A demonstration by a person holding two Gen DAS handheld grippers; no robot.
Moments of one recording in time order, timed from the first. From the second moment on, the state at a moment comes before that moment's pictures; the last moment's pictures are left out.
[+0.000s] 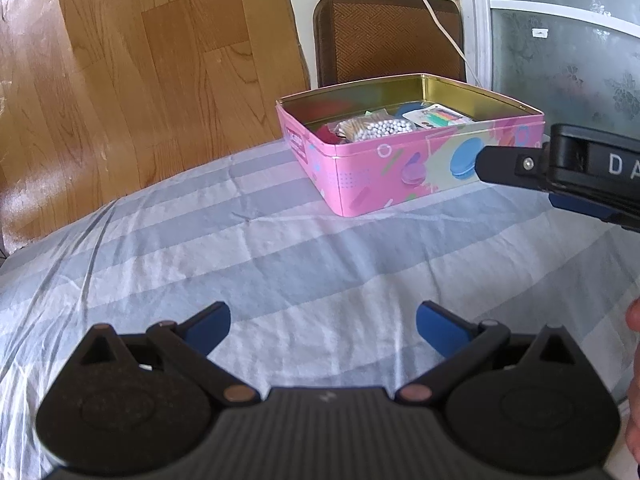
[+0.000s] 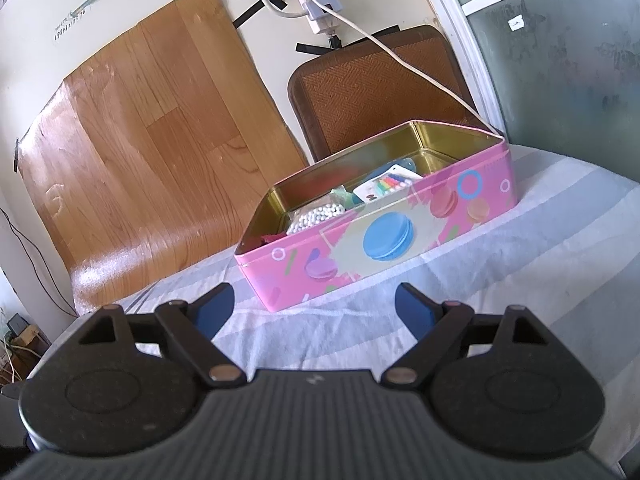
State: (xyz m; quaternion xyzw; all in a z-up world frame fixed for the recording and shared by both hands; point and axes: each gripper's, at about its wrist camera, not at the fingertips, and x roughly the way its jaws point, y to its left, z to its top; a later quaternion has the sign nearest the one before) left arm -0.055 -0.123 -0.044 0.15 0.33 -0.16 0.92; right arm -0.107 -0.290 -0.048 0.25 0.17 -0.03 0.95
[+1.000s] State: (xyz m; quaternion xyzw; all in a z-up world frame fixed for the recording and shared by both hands) left arm -0.052 -0.132 -0.056 0.18 0.36 -0.17 0.90; right arm -0.105 -0.291 -0.055 0.25 0.18 -0.03 0.95
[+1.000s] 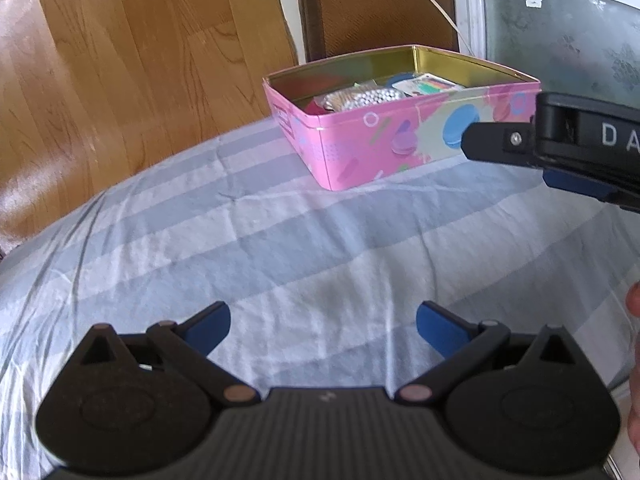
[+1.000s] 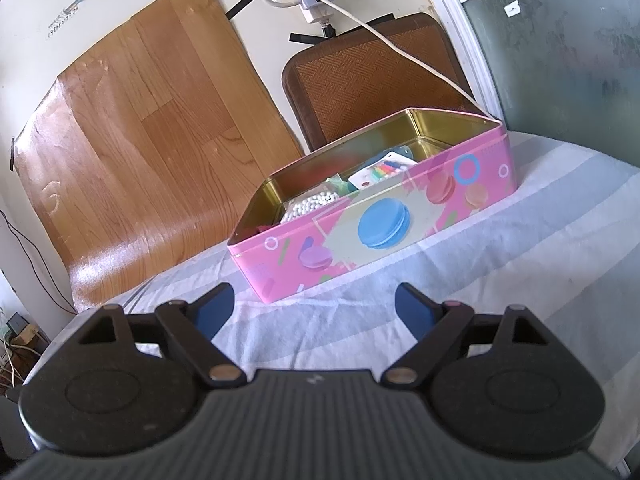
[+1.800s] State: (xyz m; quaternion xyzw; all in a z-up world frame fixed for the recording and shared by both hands) left arm -0.051 -0.138 -0.063 0.17 0.38 -0.19 0.89; right arm -0.104 -0.290 -0.058 0.26 0.19 -0.03 0.95
